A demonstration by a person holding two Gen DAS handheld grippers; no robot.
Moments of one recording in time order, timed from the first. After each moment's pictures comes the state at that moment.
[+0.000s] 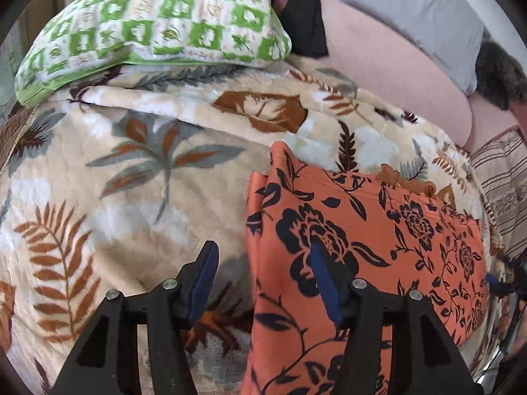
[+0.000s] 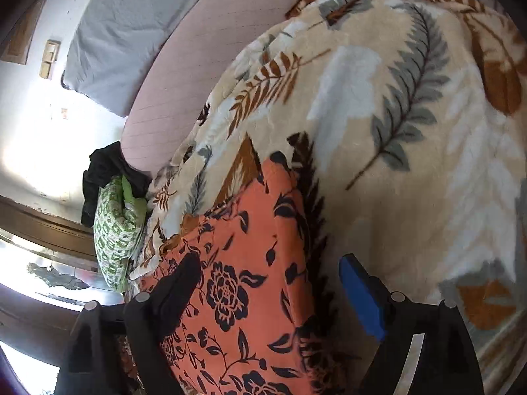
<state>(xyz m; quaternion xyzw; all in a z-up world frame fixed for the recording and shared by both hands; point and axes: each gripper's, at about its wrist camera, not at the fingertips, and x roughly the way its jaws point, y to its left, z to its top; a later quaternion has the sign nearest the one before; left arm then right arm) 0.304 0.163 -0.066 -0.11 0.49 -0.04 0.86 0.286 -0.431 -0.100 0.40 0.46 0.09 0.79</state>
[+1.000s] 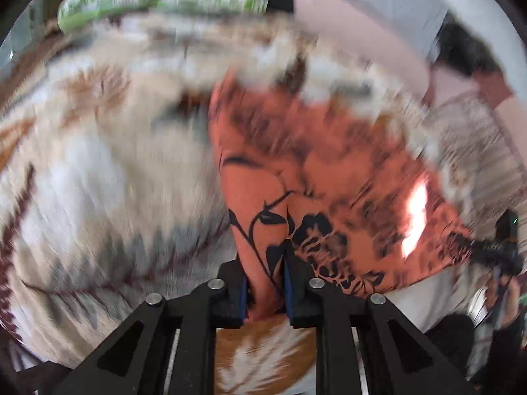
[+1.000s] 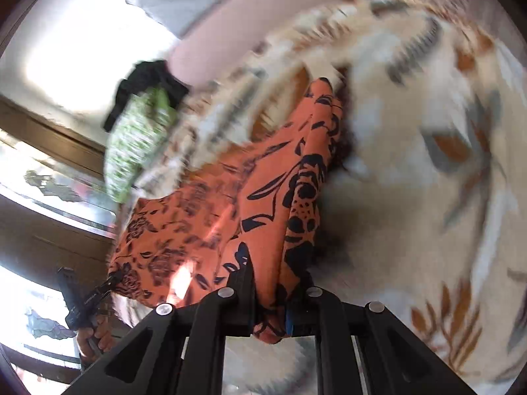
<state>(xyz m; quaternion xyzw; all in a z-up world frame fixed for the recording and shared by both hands) 0.116 0.143 -0.098 -0.12 0.57 -0.07 0.81 0.141 -0.389 -0.093 0.27 0.55 0.13 0.78</state>
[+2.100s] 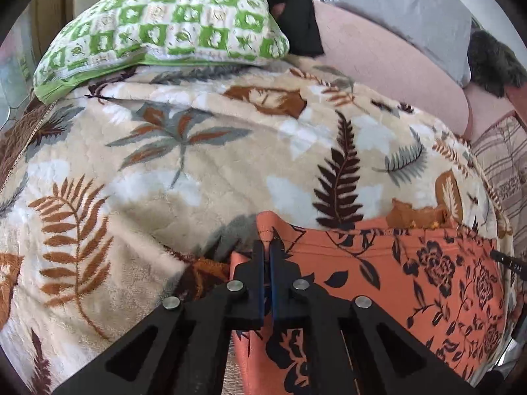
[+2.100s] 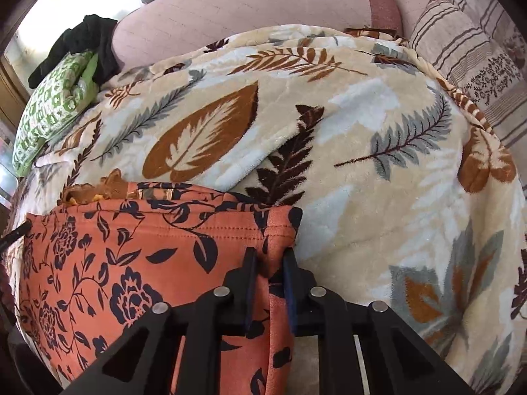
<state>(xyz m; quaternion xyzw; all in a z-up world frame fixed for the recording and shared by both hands) 0.263 0.158 -0.068 -0.09 0.46 -0.01 0.88 0.275 -0.369 -0.084 0.04 0.51 0.03 0.86</state>
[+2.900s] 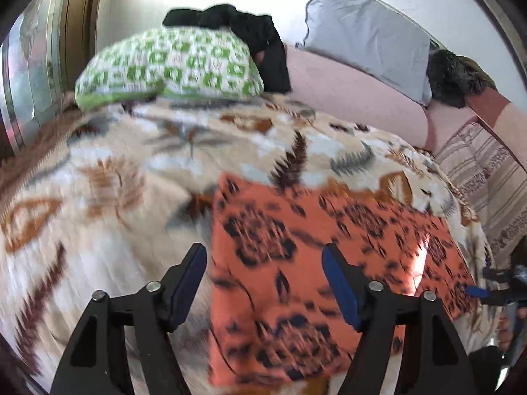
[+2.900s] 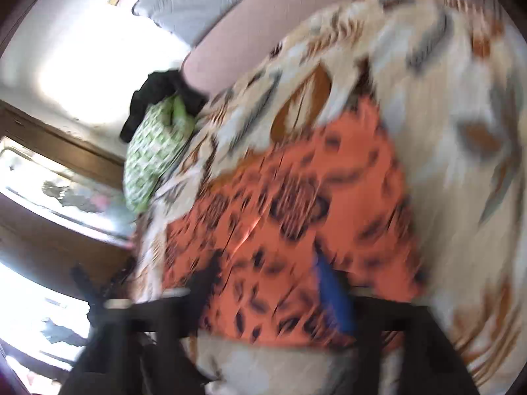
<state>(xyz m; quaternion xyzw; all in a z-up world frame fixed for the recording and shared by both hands) 0.109 0.130 -0.031 -0.11 0.40 -0.05 0.91 0.144 -0.359 -0.086 0.33 0.48 0.18 0.79</state>
